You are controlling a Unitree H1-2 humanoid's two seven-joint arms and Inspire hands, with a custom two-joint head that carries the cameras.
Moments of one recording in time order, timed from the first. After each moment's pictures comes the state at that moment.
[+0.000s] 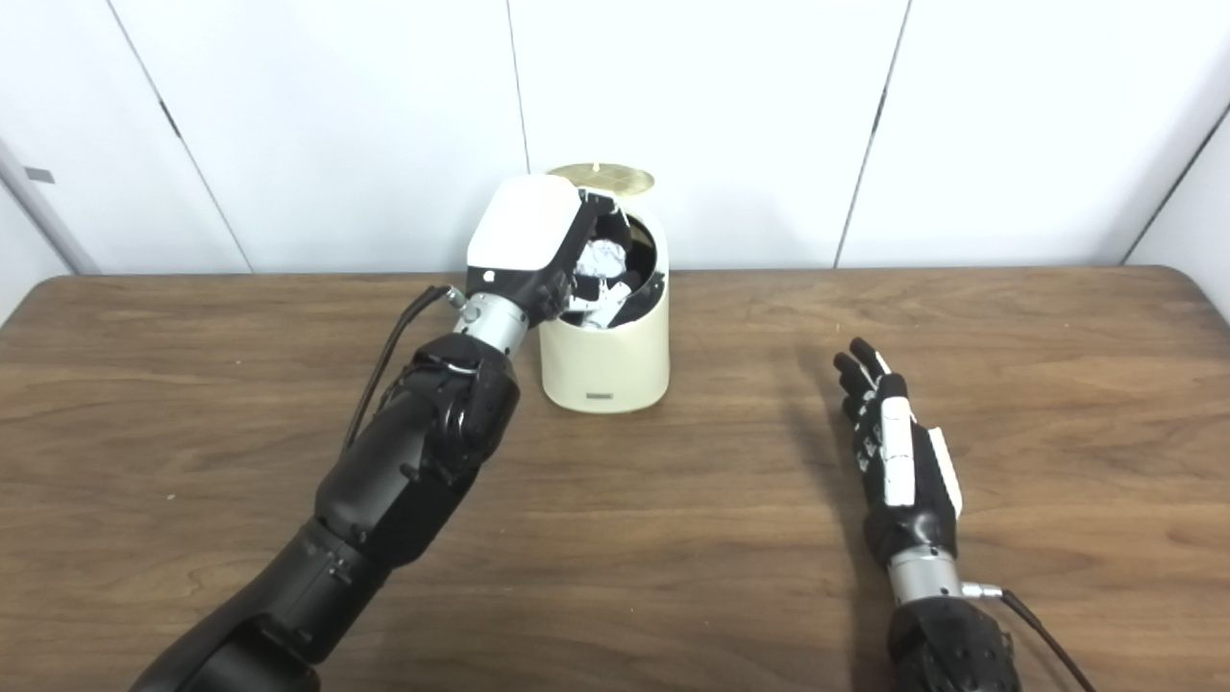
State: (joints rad) left arm -0.69 0.09 -0.44 0.24 0.95 0.19 0.07; right arm -0.06 -0.08 -0.13 -0.01 0.17 0.01 0.03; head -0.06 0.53
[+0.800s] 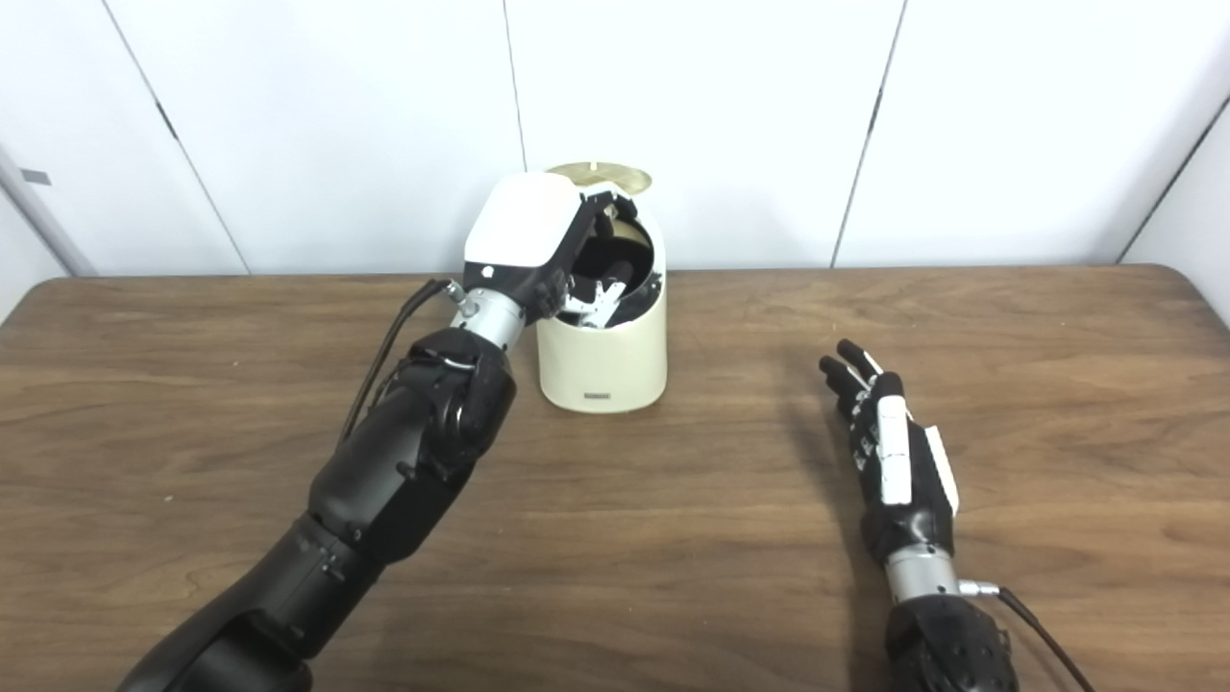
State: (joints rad) left arm -0.70 0.11 -0.45 0.22 0.96 0.22 0.03; right arm -0.07 -0.08 -0.13 0.00 0.17 0.02 0.03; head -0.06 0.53
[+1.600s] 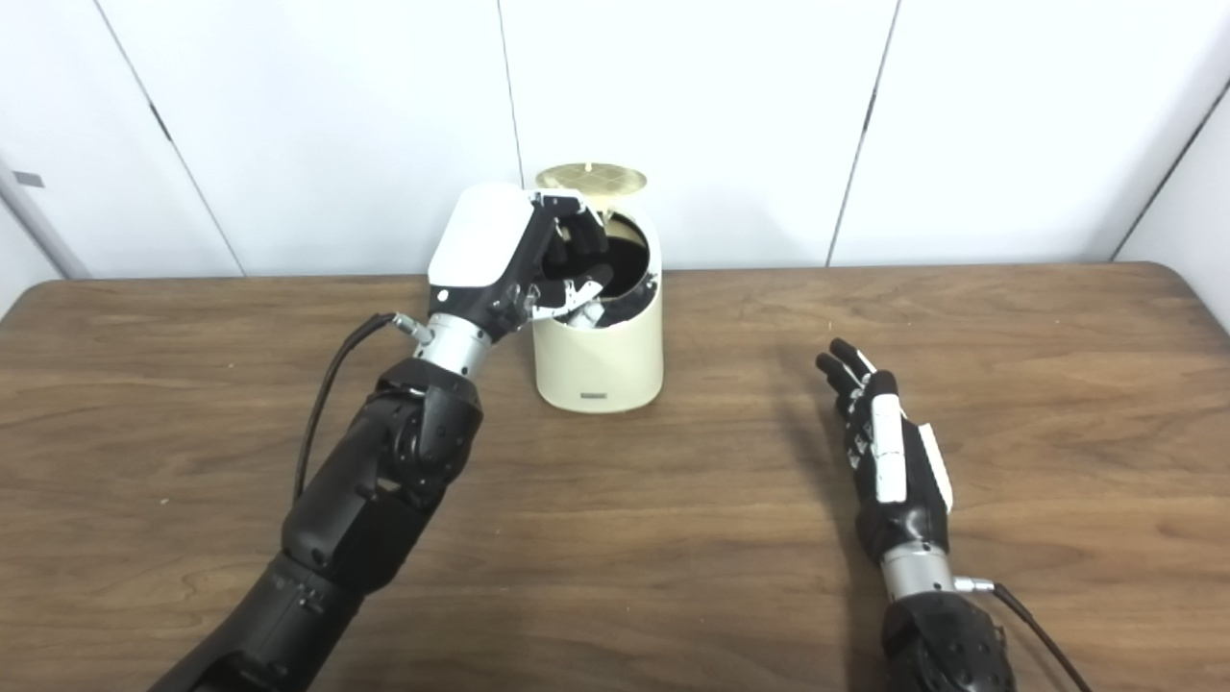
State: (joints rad) left arm -0.61 0.11 -0.33 0.21 0.82 -0.01 0.20; right arm -0.07 -0.09 -0.12 0.00 0.18 0.02 0.04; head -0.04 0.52
